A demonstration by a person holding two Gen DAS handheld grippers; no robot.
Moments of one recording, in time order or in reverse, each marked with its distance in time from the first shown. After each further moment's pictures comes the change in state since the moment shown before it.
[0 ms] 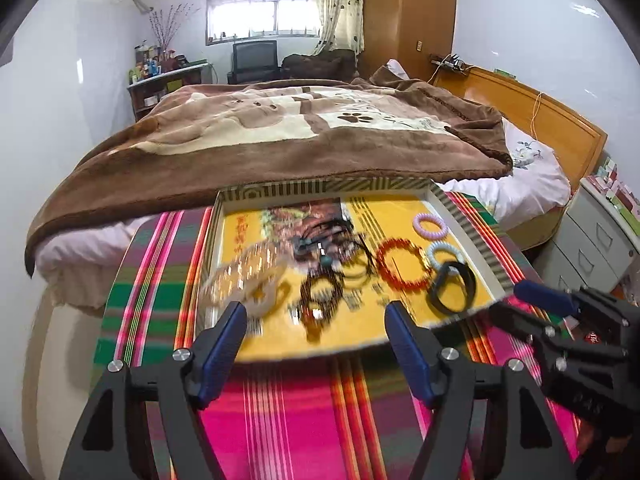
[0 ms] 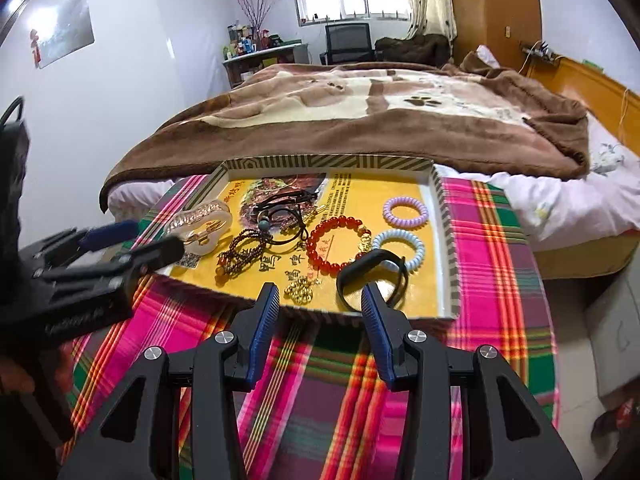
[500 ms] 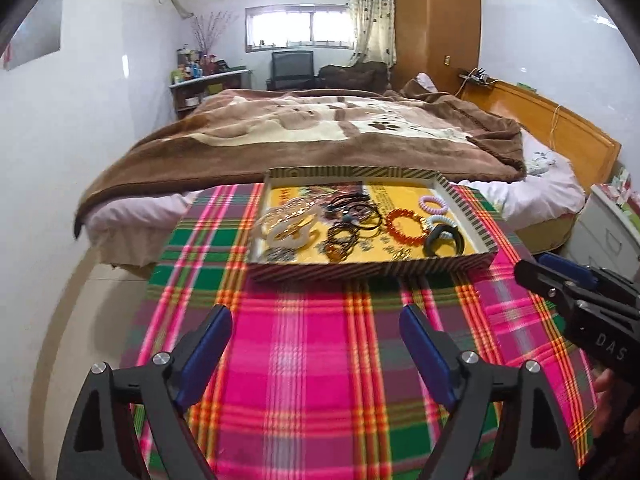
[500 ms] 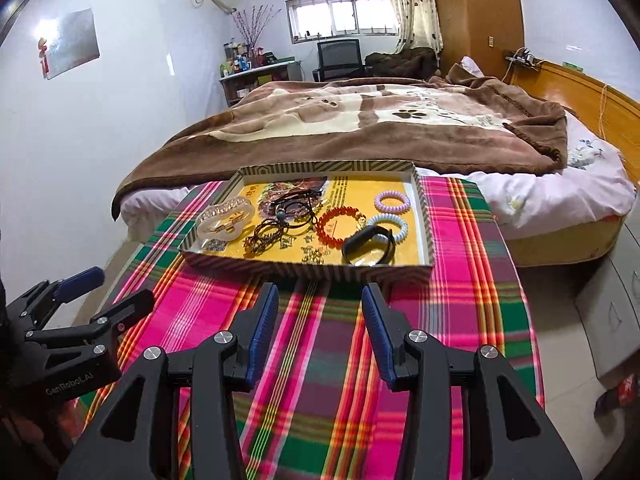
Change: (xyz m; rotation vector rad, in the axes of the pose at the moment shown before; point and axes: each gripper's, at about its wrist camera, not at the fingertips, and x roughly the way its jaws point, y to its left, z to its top) left arm -0.092 -0.009 -0.069 -0.060 -0.048 0.122; right arm -0.072 0.016 -0.039 0.032 -0.058 -0.017
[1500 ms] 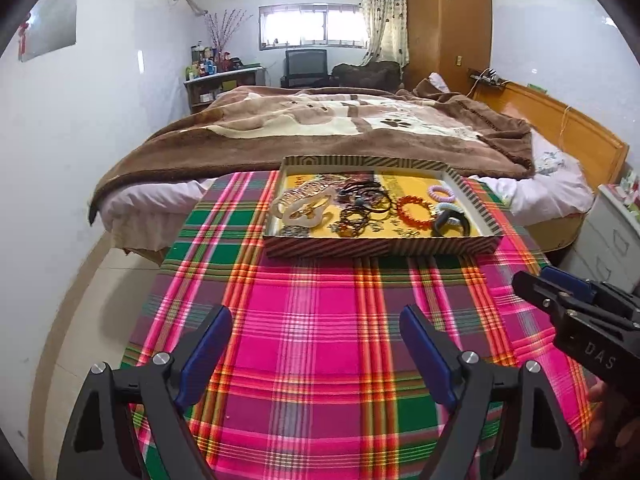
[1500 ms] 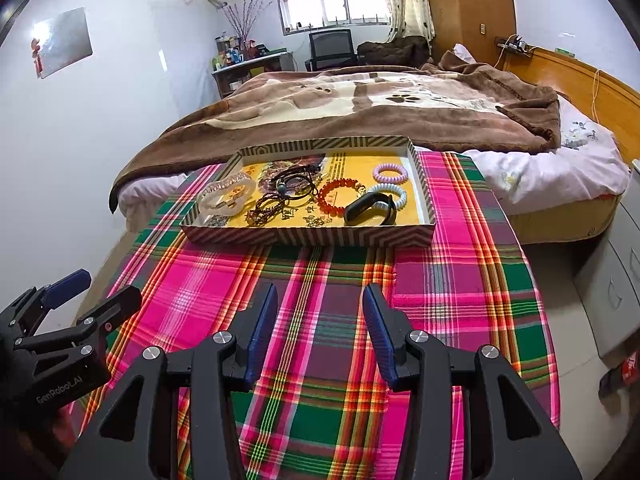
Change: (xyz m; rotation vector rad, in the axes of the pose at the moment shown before) left arm -0.009 -0.002 -0.022 -0.021 0.008 0.052; right arm 0.002 0.006 -0.027 0.030 0.035 -0.014
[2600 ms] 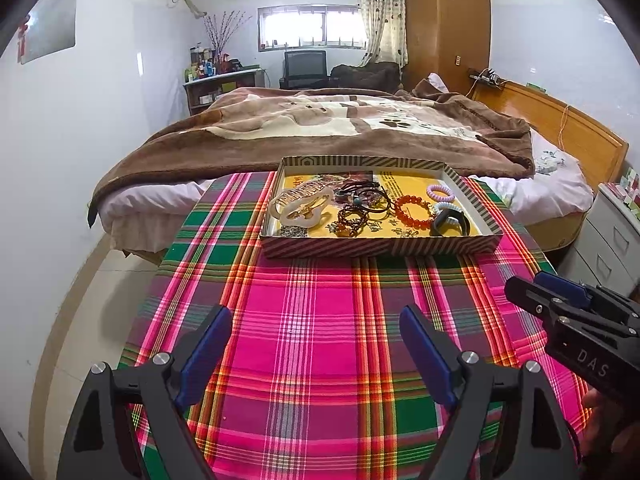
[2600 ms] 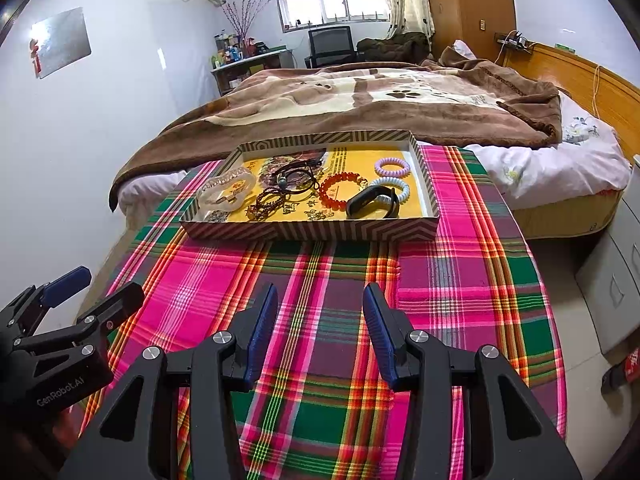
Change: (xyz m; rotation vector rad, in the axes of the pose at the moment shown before) left arm 0.002 -0.004 -0.001 0.001 -0.006 -0.015; right arm 0.005 0.004 -0.003 0.006 0.010 0.000
